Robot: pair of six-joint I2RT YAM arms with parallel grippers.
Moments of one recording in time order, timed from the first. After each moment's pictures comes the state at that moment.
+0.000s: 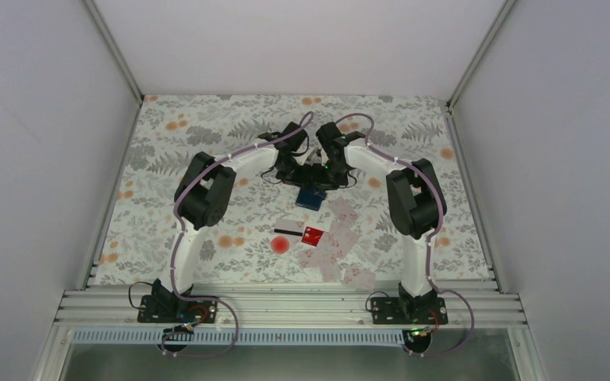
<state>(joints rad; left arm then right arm) -0.61 2.25 1.72 -0.71 0.36 -0.25 0.50 2.04 1.52 -0.86 -0.20 0.43</state>
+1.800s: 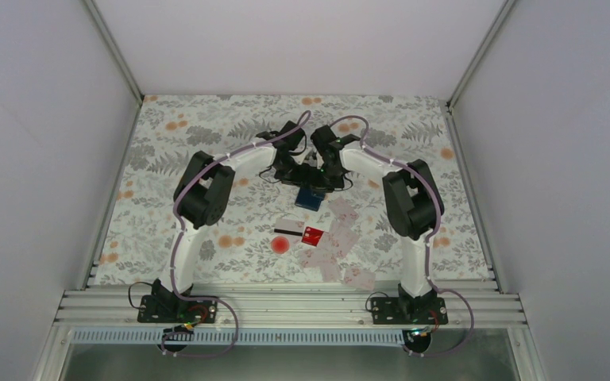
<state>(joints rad) -0.60 2.26 1.73 -0.72 0.38 -0.25 0.53 2.06 1.51 -0.84 -0.20 0.44</state>
